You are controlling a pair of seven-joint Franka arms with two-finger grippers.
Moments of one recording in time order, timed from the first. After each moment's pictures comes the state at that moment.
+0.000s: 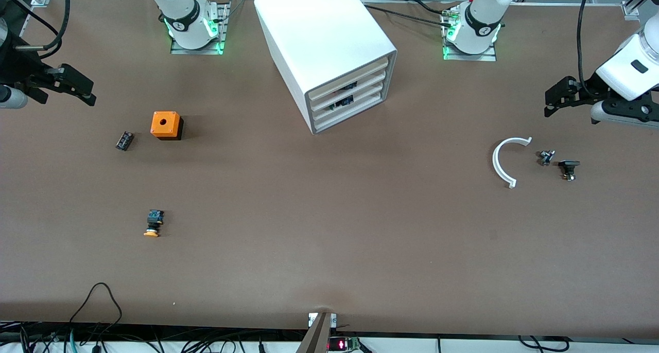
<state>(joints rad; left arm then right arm) -0.06 -0.02 0.01 -1.66 0.00 1.65 0.10 -0.09 0.01 0.16 -1.52 -0.03 1.53 0.10</state>
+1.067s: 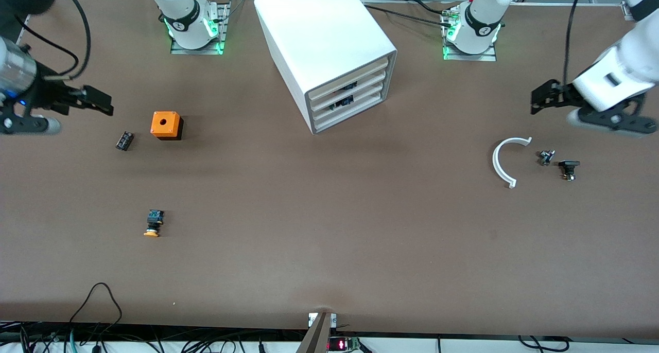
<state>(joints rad) -0.09 0.04 -0.01 -1.66 0.00 1.56 0.11 -0.09 0.13 0.17 -1.53 -0.03 1.50 0.07</state>
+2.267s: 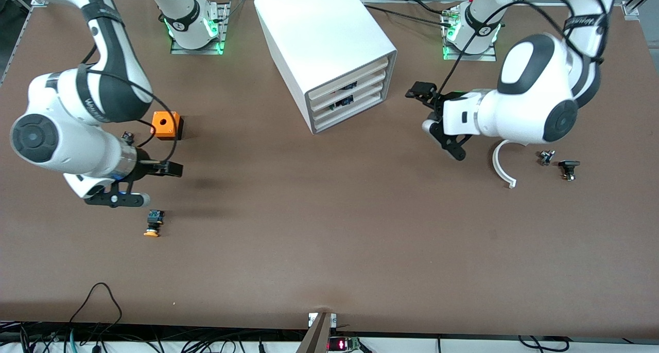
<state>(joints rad) -0.13 0.26 -0.17 -1.74 -0.62 1.57 0.36 0.04 0.42 0.17 -1.52 -0.03 1.79 0.29</state>
